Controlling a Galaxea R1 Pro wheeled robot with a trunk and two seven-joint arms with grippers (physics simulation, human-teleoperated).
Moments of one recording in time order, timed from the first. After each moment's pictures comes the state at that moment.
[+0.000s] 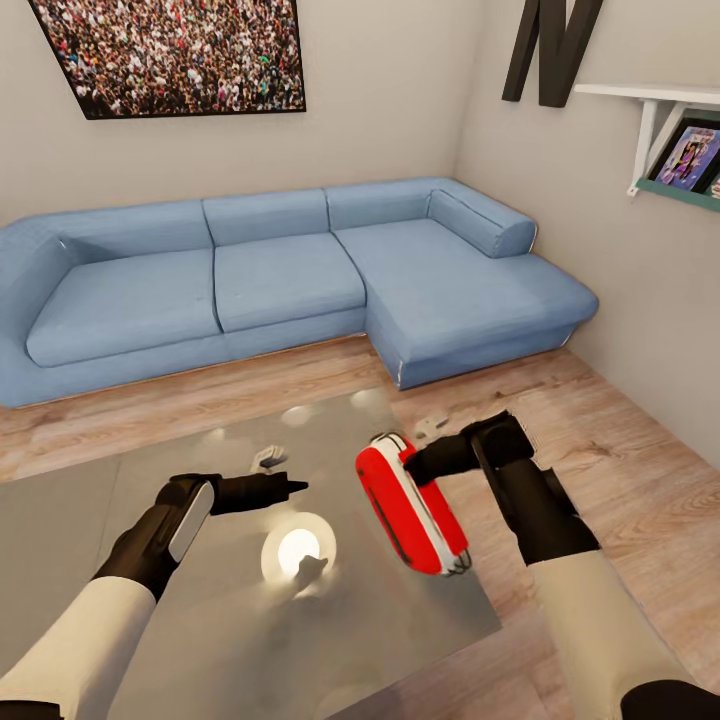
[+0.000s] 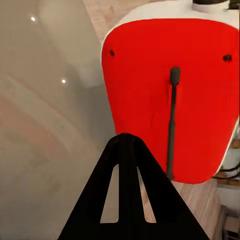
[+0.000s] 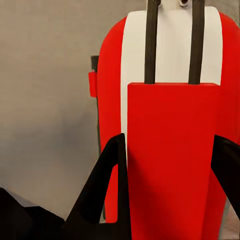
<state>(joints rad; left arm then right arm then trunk) -0.74 0.11 -0.08 -0.88 0.36 0.80 -0.68 -0.81 0.02 0.15 -1.27 0.59 1.05 1.05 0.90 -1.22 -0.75</state>
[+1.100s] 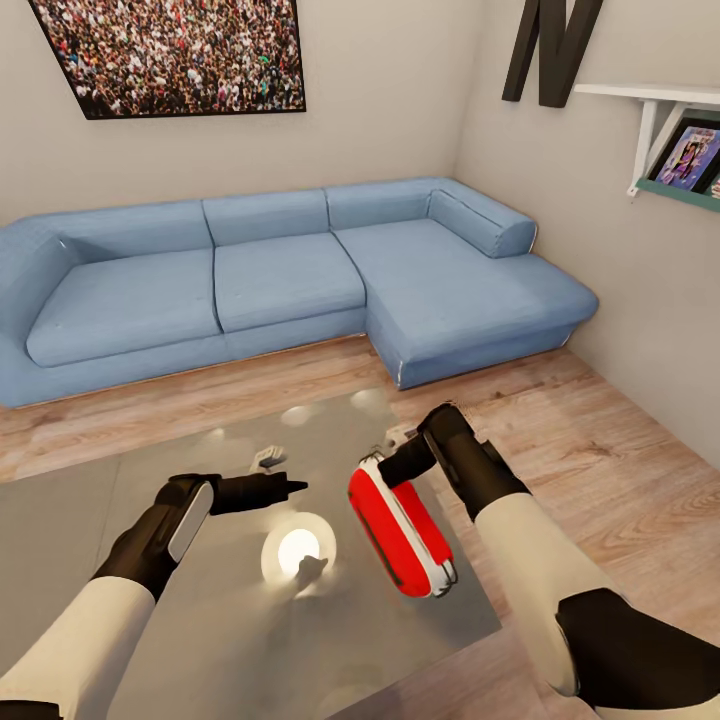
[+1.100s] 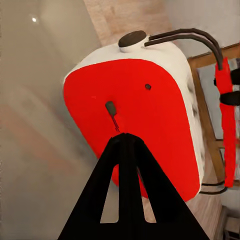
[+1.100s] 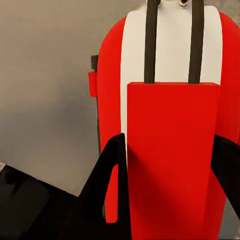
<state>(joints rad) -0.74 0.11 -0.08 -0.88 0.36 0.80 -0.68 -1.00 0.16 0.15 -0.78 0.59 1.05 0.88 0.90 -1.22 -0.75</state>
